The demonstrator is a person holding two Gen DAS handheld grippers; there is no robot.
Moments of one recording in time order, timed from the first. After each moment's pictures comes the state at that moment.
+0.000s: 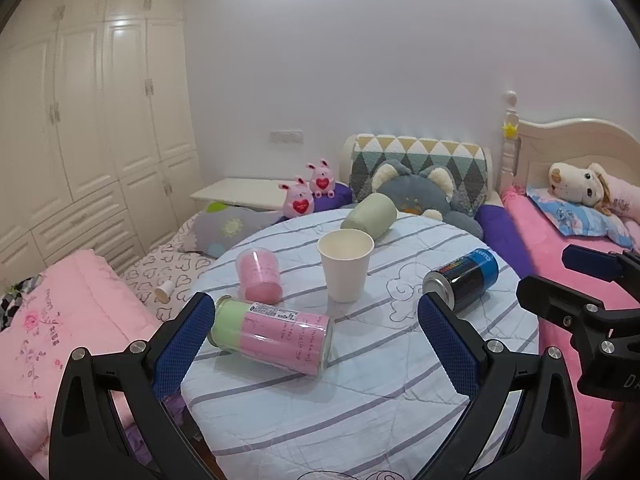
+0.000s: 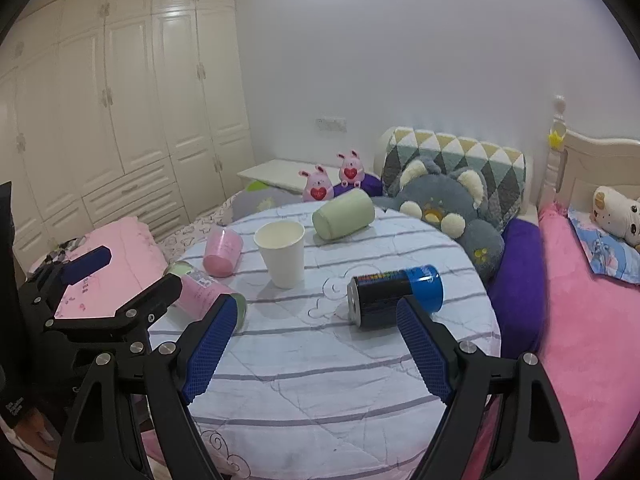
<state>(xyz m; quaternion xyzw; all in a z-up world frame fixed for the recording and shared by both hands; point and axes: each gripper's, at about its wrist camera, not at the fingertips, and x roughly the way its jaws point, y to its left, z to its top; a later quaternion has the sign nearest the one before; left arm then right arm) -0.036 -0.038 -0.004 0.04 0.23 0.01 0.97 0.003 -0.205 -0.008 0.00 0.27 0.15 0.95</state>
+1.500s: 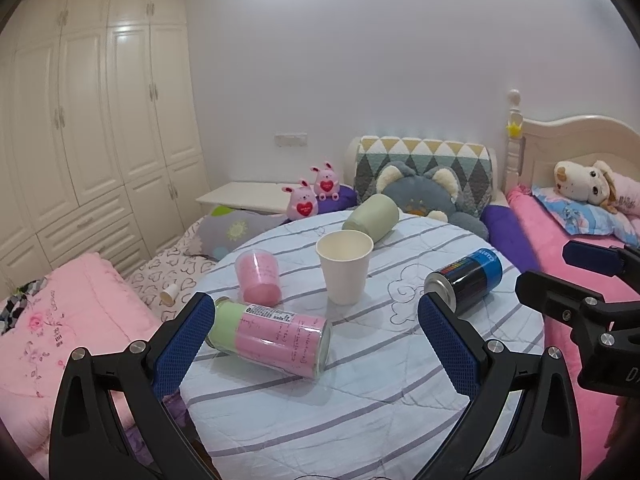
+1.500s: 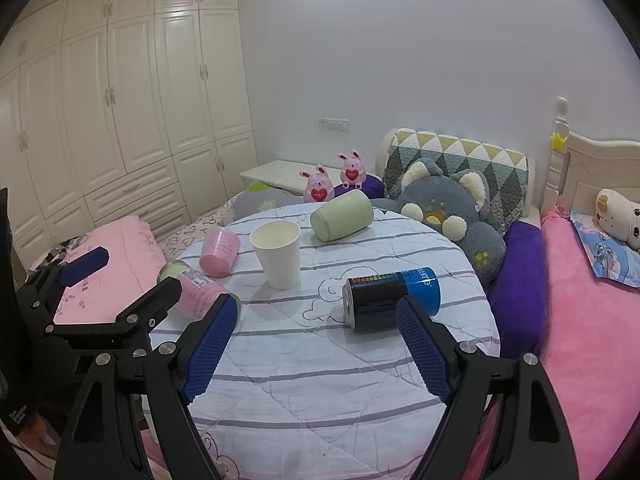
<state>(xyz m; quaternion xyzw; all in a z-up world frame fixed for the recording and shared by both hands) -0.032 -0.049 -0.009 0.04 0.23 0.02 0.97 0.007 -0.210 -0.013 0.00 0.27 0.15 0.95</state>
